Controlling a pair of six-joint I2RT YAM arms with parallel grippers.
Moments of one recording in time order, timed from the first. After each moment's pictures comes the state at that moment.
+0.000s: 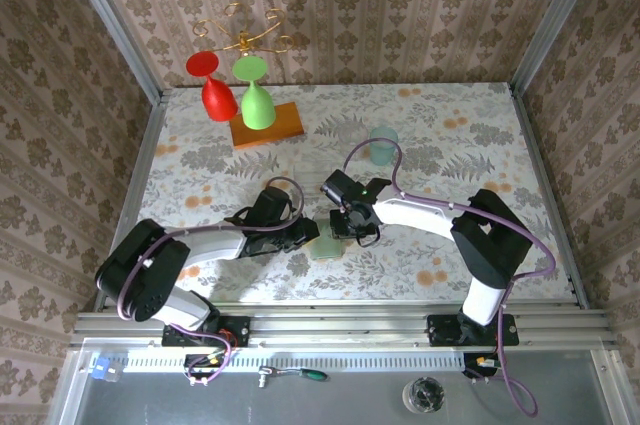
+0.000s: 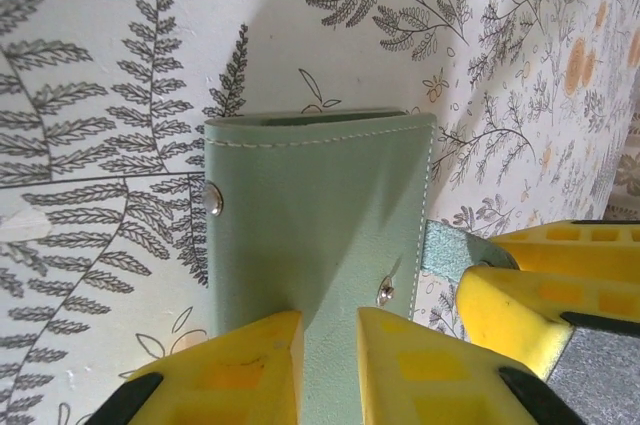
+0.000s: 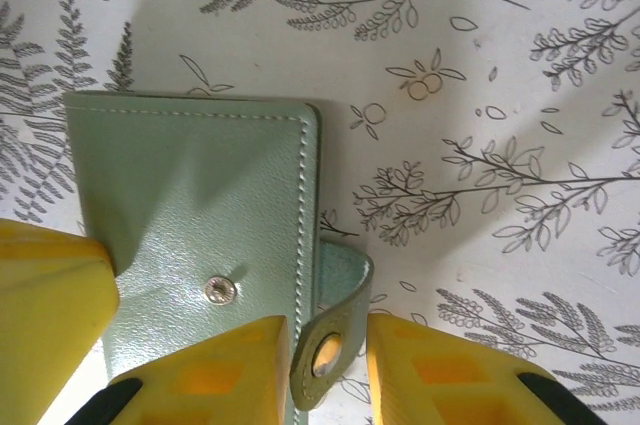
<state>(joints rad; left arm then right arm) -0.70 1.46 0.52 0.11 0.43 -1.02 0.80 1.76 1.14 -0.65 -0.03 0.74</state>
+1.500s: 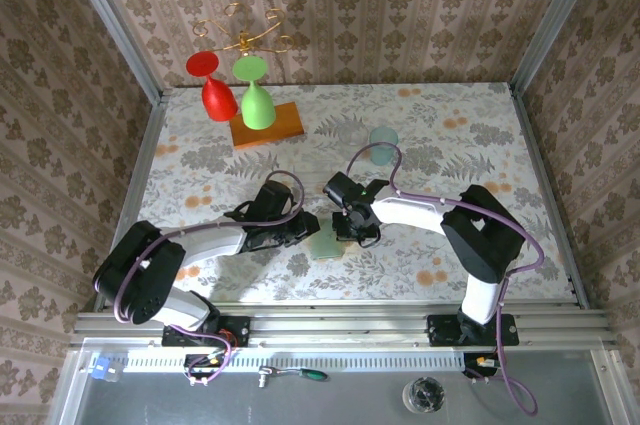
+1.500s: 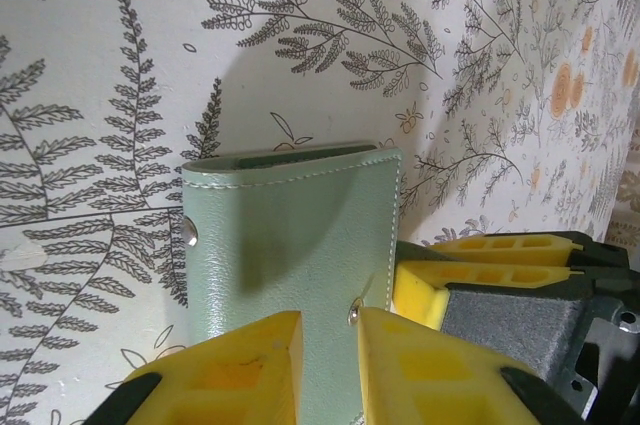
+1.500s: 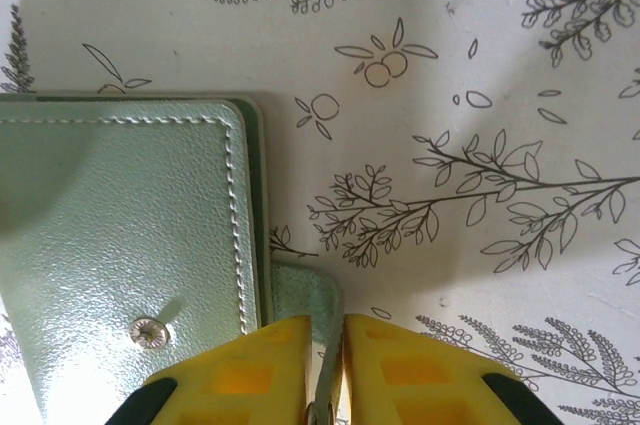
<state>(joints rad) -0.70 1.45 0.58 0.04 0.40 -1.00 0.78 1.80 1.11 -0.63 -0.06 0.76</state>
